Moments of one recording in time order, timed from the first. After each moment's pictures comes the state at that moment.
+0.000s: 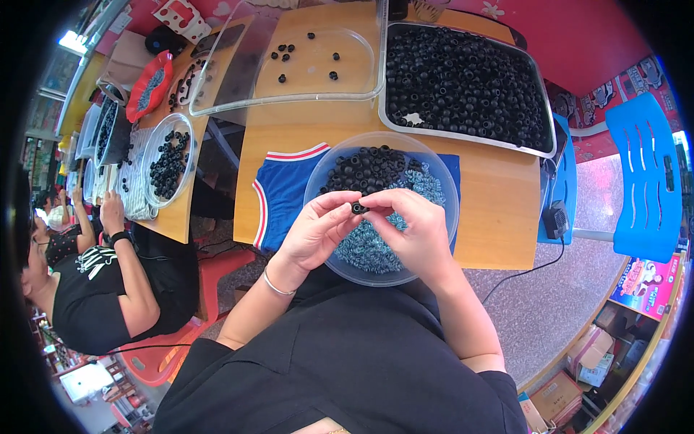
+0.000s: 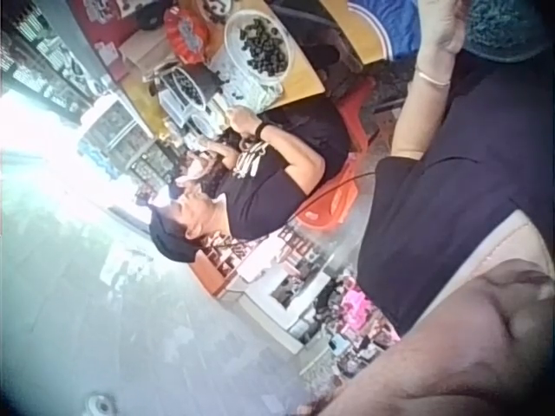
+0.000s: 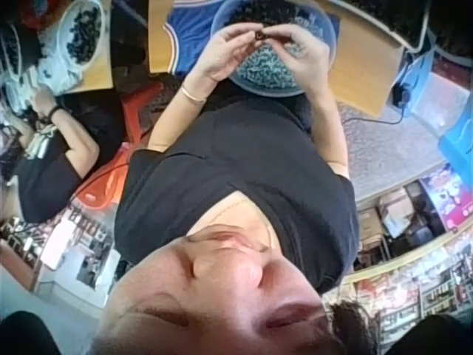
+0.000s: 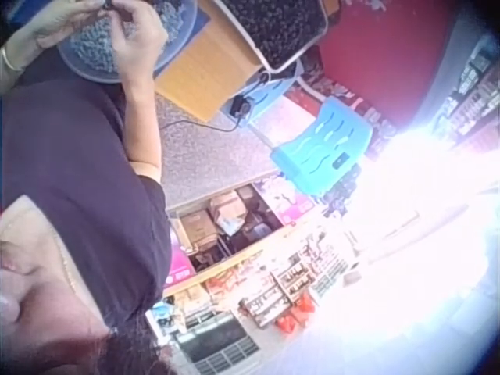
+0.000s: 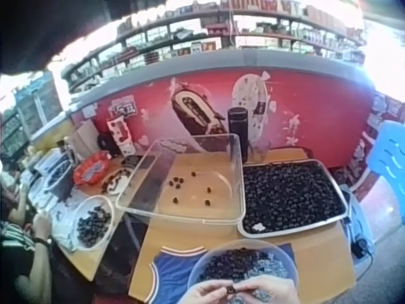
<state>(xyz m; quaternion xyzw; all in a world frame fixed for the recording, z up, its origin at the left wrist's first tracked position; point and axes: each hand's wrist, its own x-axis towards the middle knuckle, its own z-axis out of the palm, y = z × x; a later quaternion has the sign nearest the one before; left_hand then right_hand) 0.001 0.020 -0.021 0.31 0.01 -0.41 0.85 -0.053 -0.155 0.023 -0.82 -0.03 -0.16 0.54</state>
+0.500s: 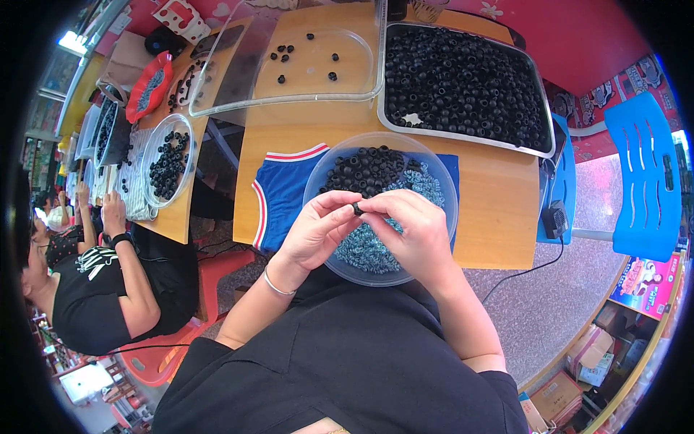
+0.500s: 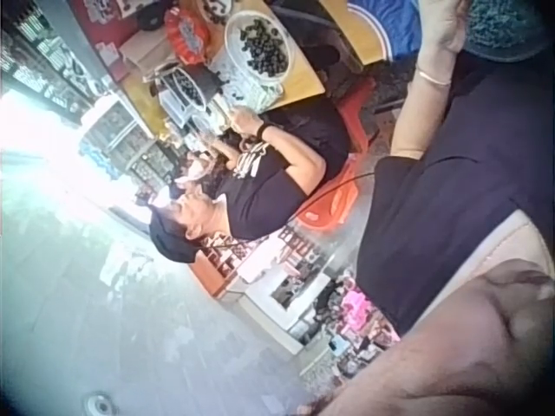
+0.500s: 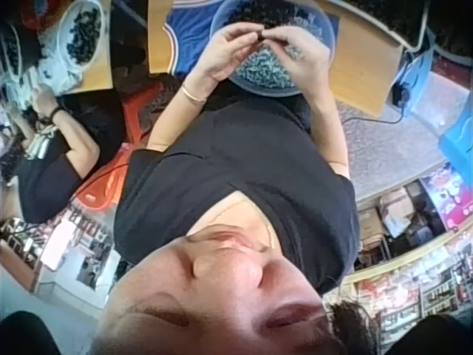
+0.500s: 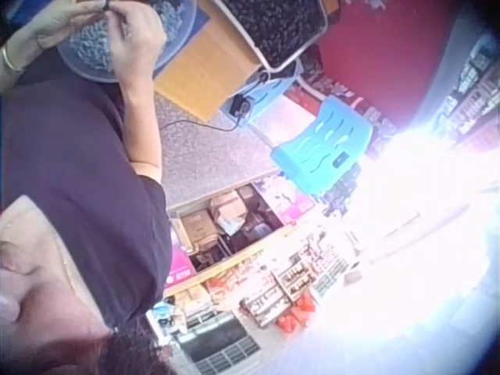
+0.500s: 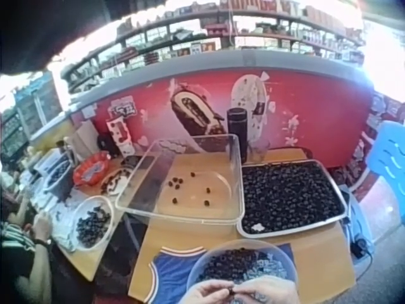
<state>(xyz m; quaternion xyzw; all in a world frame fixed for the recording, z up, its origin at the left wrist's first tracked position) 0.001 0.015 -0.018 0.33 0.00 -0.41 0.85 -0.052 -0.155 0.029 -0.85 -0.07 -0.21 0.47</state>
